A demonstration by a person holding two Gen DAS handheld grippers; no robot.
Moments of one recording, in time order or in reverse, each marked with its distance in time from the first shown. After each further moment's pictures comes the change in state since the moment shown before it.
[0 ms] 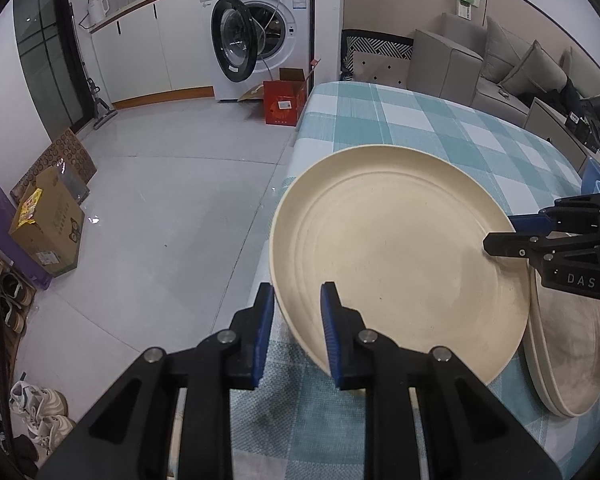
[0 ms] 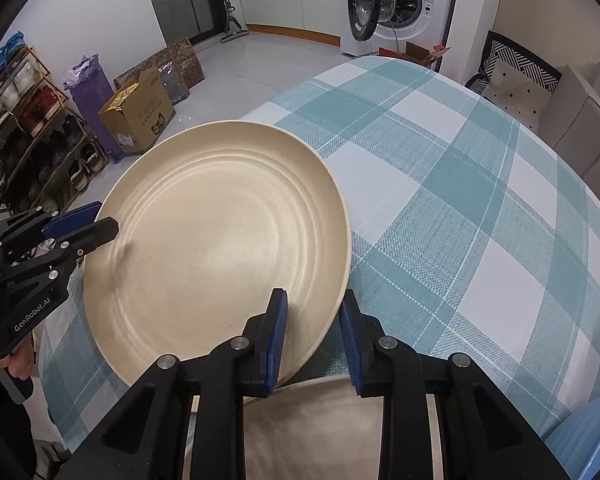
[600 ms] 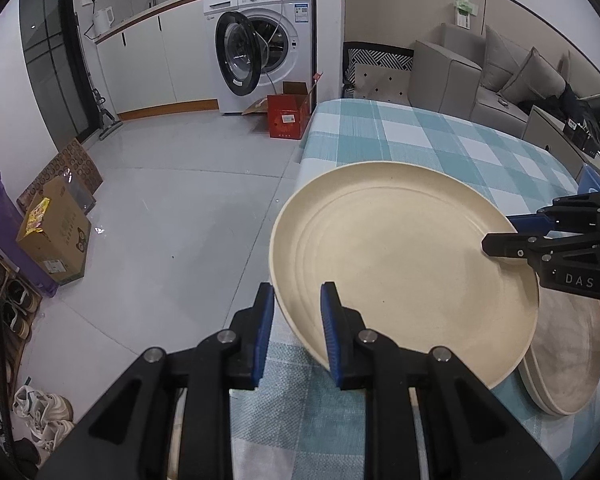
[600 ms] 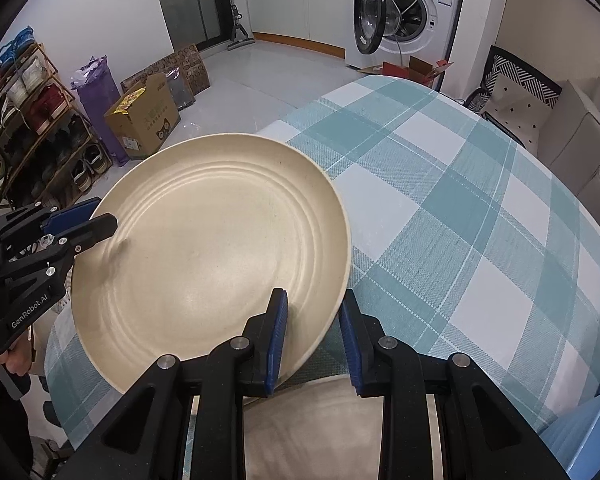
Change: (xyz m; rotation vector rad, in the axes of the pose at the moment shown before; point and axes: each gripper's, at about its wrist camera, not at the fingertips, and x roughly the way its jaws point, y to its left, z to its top) left arm -0.024 0.002 0.004 0.004 -0.047 0.014; right arm -0.020 0.007 0.003 -0.028 -0.042 -0.005
